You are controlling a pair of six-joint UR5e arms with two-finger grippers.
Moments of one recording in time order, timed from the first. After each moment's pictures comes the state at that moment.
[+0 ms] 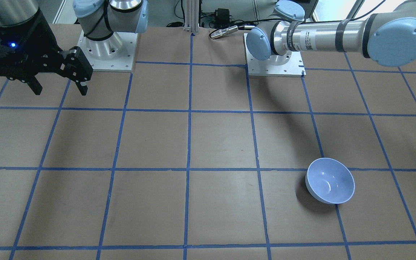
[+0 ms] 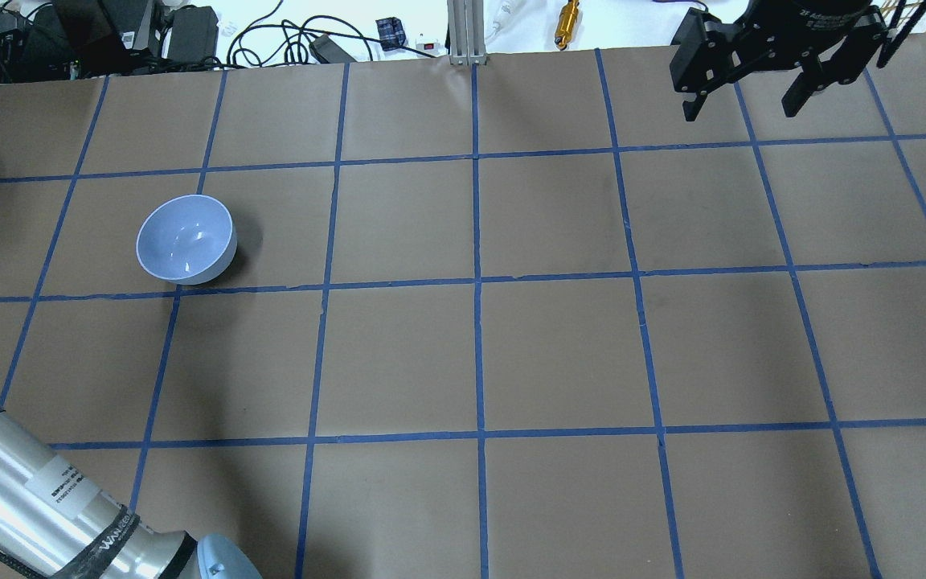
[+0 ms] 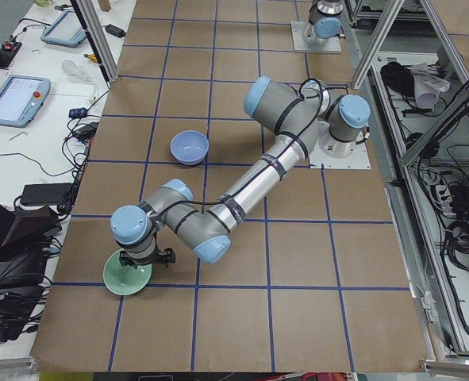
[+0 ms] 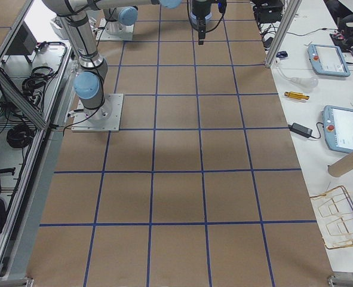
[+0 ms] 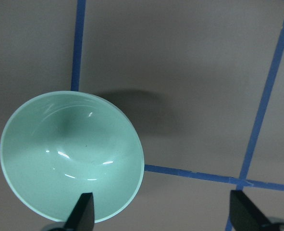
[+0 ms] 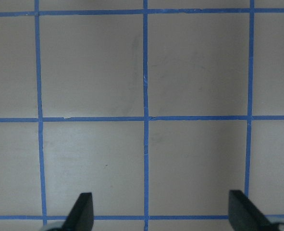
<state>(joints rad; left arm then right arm) -0.73 -2.58 -0.66 -1.40 1.55 2.33 1.54 -1.53 1.41 -1.53 -1.56 -0.04</state>
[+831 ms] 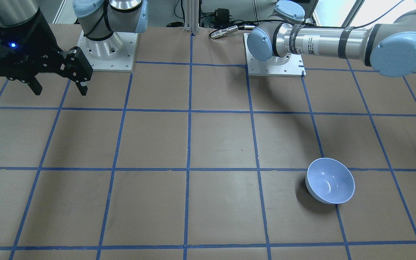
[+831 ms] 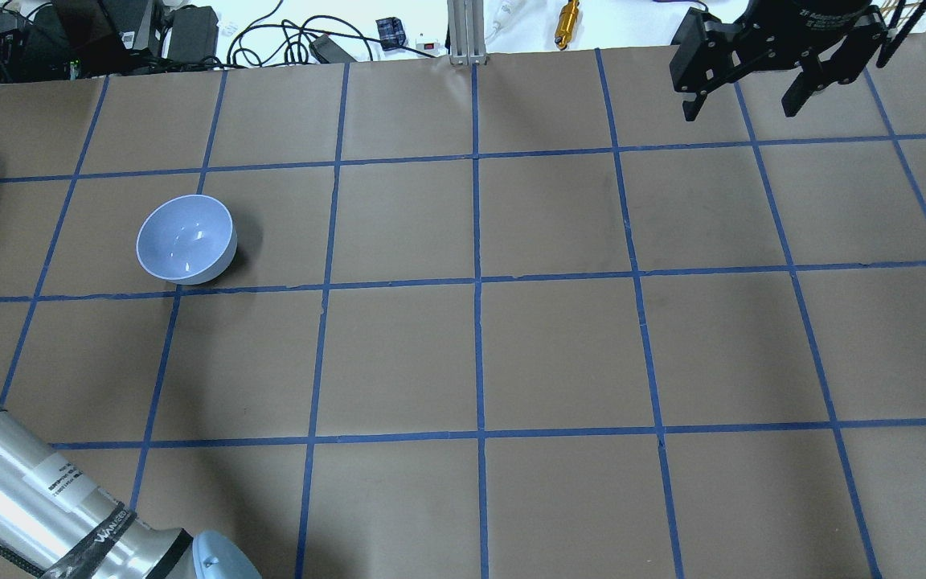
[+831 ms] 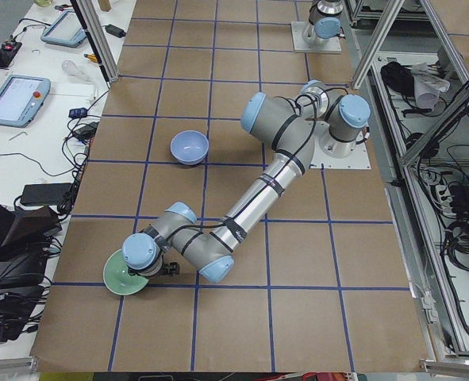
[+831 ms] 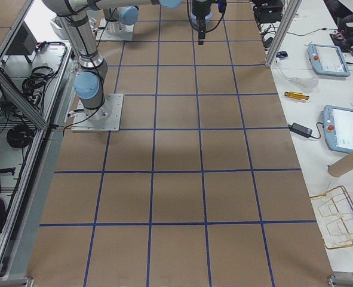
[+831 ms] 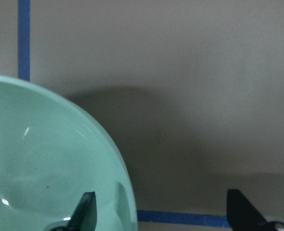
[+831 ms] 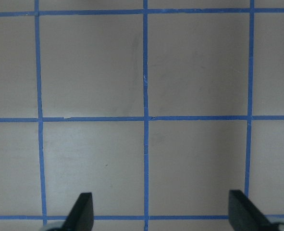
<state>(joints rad) -0.71 -2.66 -0.66 -1.37 1.50 2.37 1.54 -1.53 1.41 -1.53 -1.56 -0.04</state>
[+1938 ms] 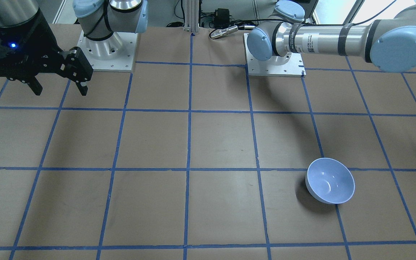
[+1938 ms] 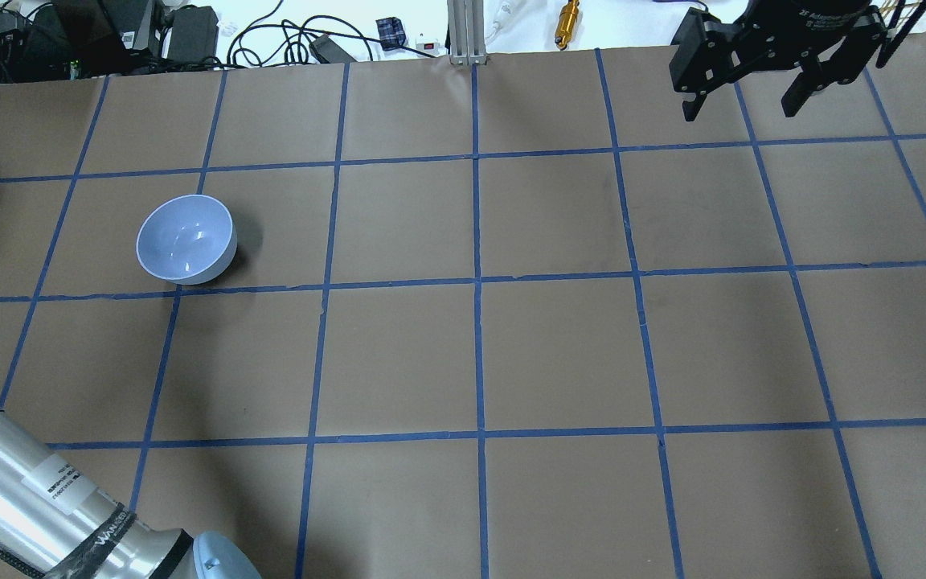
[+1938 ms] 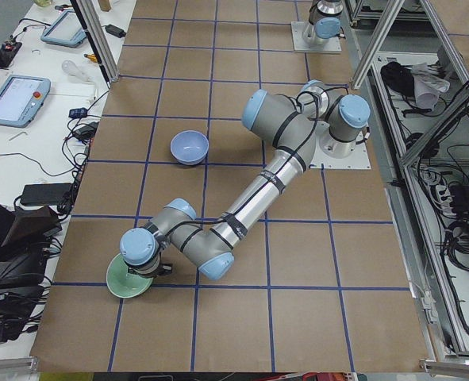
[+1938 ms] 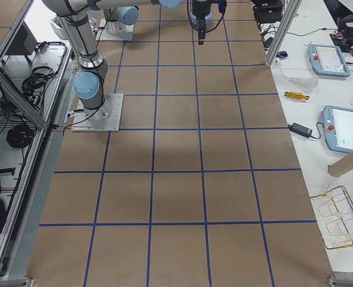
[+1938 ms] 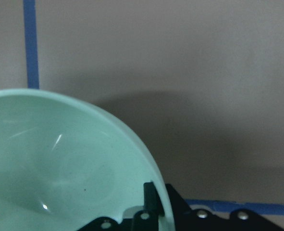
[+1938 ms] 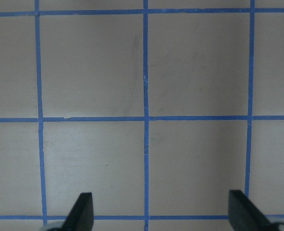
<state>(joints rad) -0.72 -2.59 -0.66 -1.39 1.50 2.40 1.54 -1.53 1.41 -1.53 -1.56 -0.04</state>
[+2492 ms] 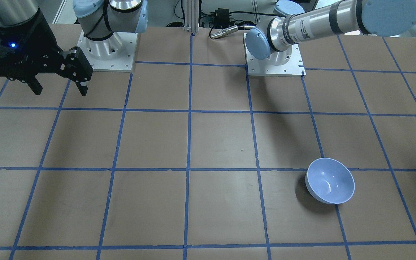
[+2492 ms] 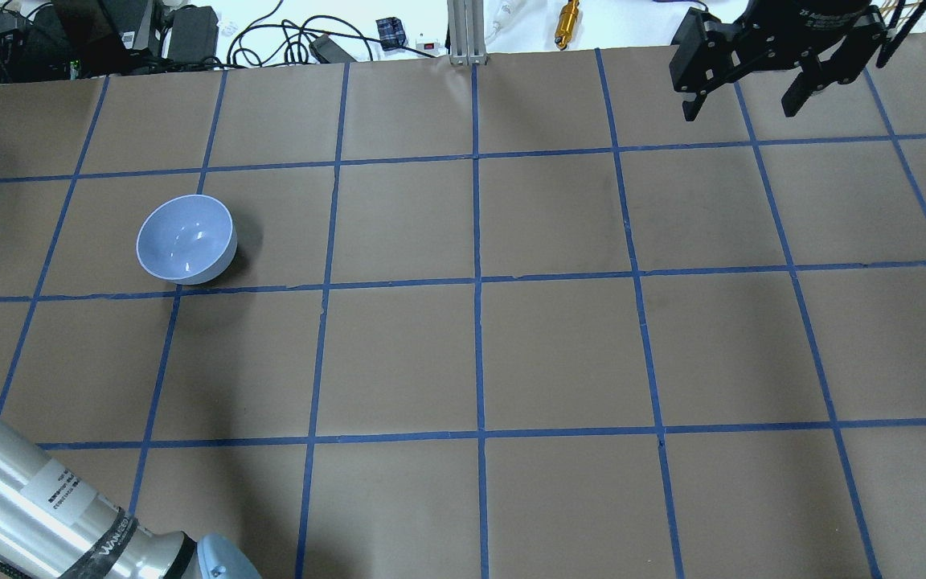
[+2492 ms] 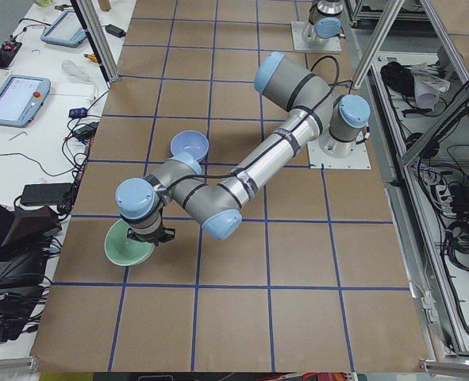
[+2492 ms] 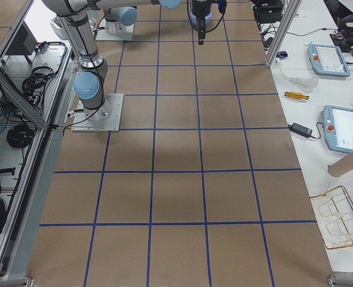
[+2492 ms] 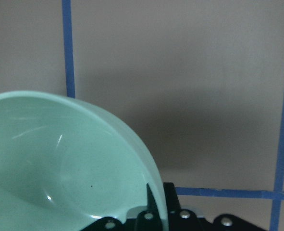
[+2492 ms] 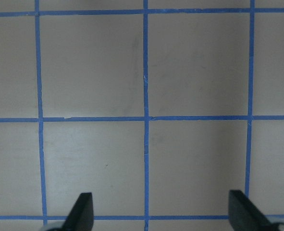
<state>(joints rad) -0.77 -2.32 -0.90 -1.47 1.51 2.33 1.54 -1.53 1.41 -1.53 -1.56 -0.03</state>
